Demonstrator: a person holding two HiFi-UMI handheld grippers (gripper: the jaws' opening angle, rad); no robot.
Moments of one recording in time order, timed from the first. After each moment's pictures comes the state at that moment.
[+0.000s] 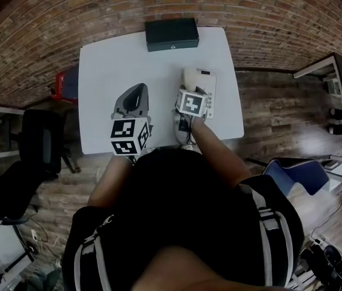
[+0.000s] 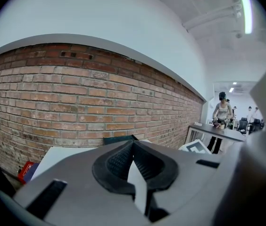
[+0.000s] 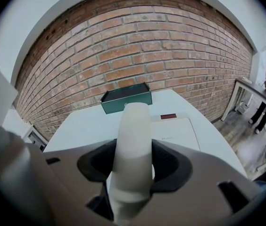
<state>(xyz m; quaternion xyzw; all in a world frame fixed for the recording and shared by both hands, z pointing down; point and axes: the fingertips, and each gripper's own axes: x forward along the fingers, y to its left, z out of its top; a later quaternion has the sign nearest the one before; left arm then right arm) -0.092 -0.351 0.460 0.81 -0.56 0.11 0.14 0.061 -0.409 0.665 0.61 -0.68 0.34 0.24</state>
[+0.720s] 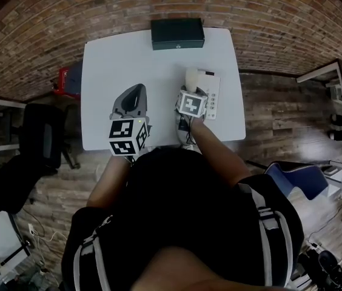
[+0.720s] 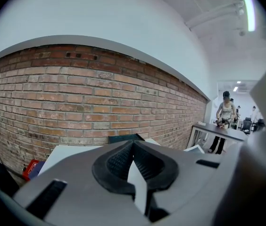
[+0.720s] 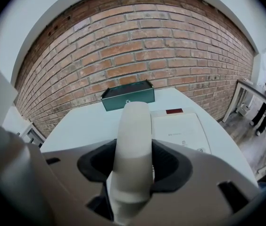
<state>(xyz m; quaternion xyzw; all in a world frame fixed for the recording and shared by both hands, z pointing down) -0.112 -0.345 0.462 0.79 -0.58 0.12 0.14 0.048 -0.411 0.683 0.60 -0.69 0.33 0.24</state>
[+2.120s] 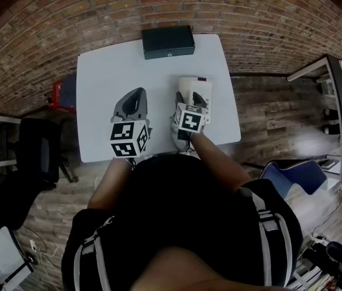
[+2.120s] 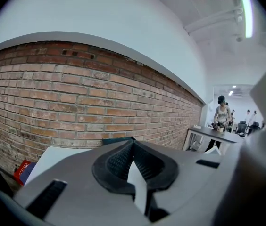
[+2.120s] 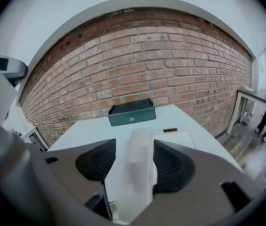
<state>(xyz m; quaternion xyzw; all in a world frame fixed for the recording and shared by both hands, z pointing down) -0.104 -0.360 0.460 0.81 -0.55 0.10 0.14 0.045 -0.400 0.644 0.61 -0.72 0.27 0.18</state>
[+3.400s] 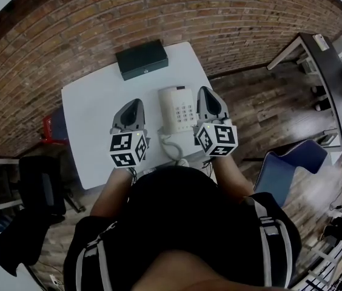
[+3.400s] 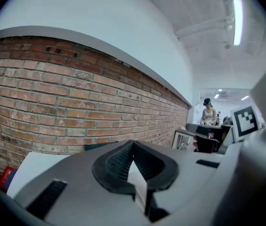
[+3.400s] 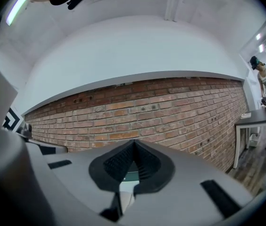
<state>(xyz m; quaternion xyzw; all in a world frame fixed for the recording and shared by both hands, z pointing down) -0.046 -0.369 0.446 0.86 -0.49 0.08 0.13 0.149 -0.359 0.427 0.65 -0.75 0.07 -0.03</state>
